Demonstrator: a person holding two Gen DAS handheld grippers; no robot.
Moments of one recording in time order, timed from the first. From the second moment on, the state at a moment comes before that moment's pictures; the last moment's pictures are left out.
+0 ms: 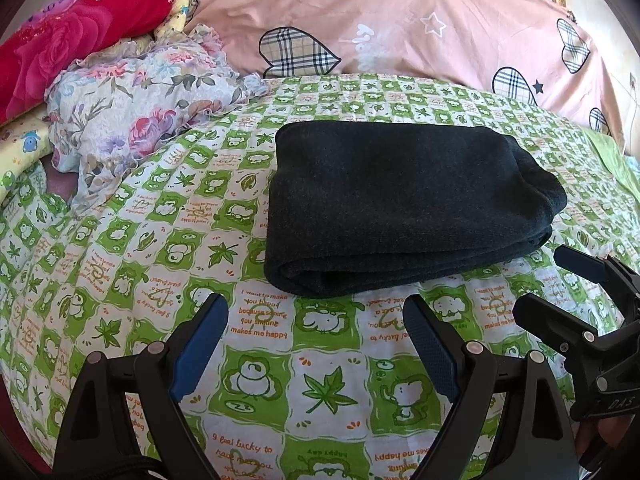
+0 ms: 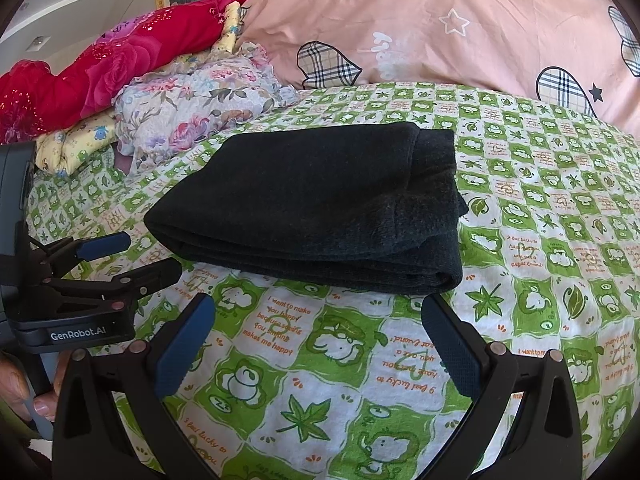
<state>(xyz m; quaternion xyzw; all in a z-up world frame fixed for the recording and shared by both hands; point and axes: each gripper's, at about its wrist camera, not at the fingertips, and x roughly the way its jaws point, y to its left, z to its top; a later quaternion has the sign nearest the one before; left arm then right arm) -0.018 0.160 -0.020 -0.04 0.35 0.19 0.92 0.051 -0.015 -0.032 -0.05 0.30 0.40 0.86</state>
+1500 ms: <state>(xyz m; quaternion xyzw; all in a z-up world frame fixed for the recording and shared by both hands) -0.020 0.161 -0.009 -0.04 0.34 0.19 0.92 0.051 -0.013 -0.011 -0.03 0.28 0.40 0.87</state>
